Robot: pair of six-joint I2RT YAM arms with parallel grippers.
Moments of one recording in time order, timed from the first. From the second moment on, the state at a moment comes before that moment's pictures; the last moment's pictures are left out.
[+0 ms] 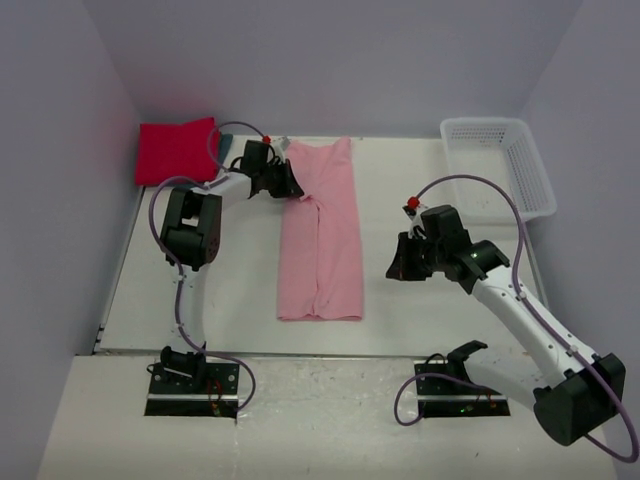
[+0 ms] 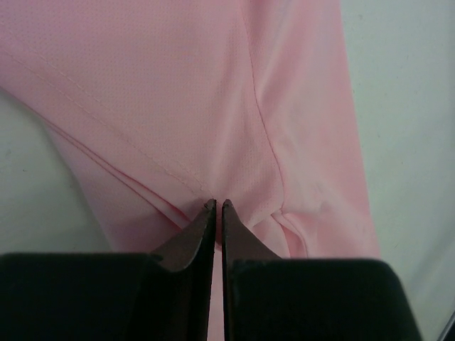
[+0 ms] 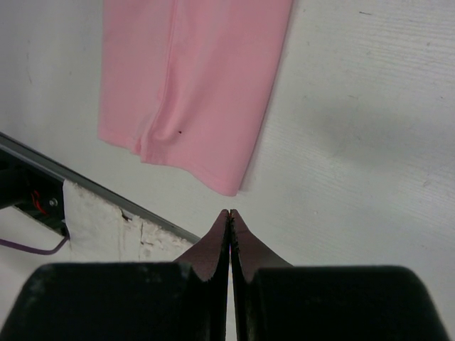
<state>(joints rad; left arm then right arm) -0.24 2.29 1.66 -0.13 0.51 -0.38 0.45 1.03 0.90 -0.76 -0.25 0.45</state>
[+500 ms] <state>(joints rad) -0.26 2.25 1.70 -0.17 0.45 -0.36 0.50 1.17 0.86 -0.63 -0.23 0.51</state>
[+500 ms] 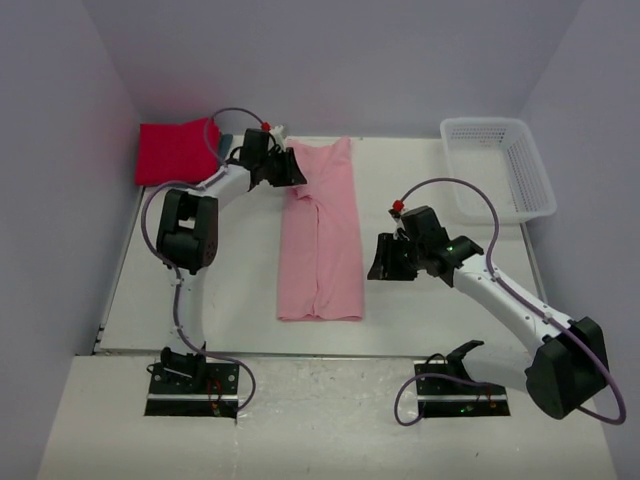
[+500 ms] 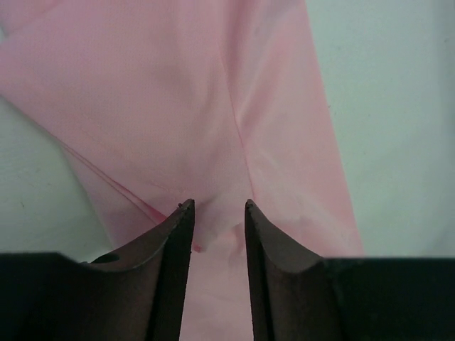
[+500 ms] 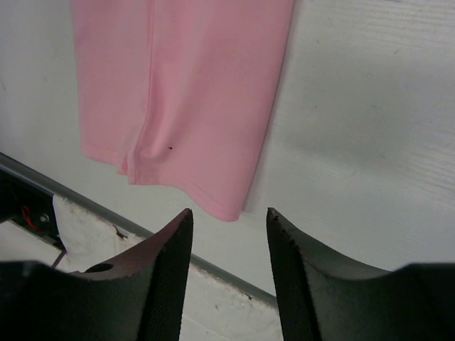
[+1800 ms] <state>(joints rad) -0.35 1.27 1.02 -0.37 0.05 -0.53 0.70 1.34 0.54 -0.22 -0.28 0.80</state>
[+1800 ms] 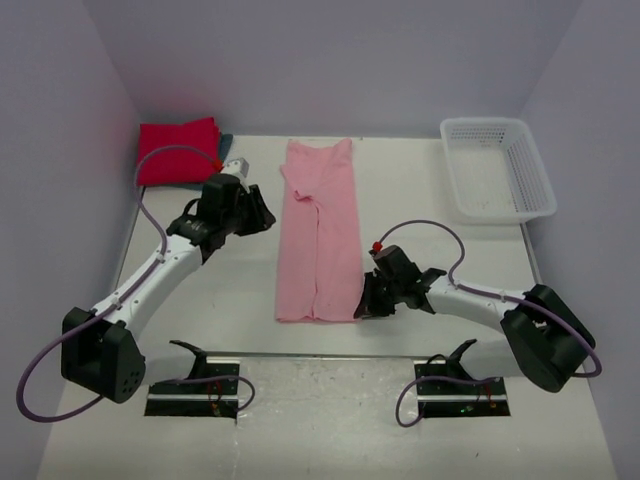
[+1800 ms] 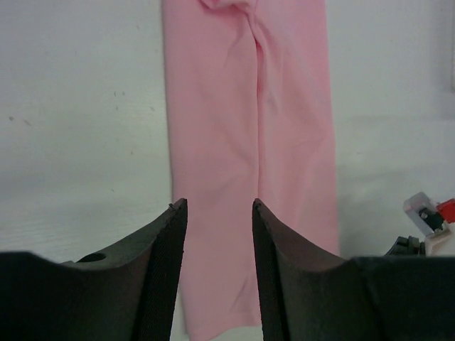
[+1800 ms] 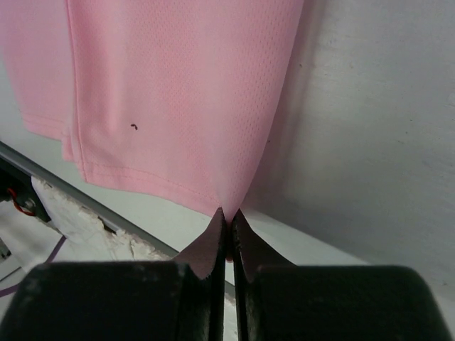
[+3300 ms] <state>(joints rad) -0.46 1.13 0.36 -0.22 0.43 -0.75 0.70 1.30 0.49 -0.18 -0.28 0.80</state>
